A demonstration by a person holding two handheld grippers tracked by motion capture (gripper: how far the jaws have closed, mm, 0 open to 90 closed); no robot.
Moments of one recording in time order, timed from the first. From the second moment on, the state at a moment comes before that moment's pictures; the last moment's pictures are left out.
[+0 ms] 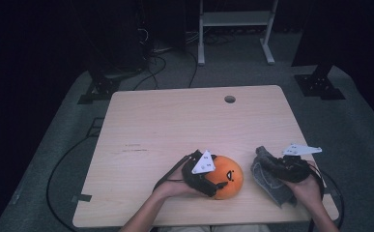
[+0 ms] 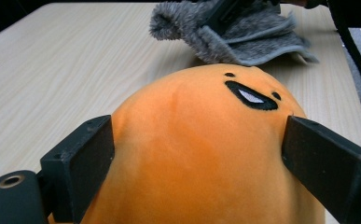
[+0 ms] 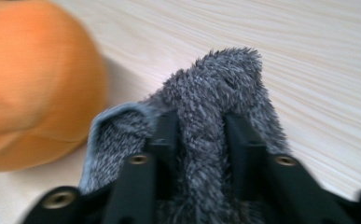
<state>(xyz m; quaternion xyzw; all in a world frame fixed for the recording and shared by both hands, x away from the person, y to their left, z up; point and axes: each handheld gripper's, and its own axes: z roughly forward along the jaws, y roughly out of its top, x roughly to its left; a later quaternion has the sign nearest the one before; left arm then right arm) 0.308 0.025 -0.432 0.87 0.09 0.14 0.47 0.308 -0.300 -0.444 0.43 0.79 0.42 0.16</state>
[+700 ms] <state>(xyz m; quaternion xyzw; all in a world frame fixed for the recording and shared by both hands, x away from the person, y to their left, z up) 0.312 0.030 -0.419 0.86 0.12 0.12 0.49 0.303 -0.301 -0.430 0.41 0.76 0.48 0.16</state>
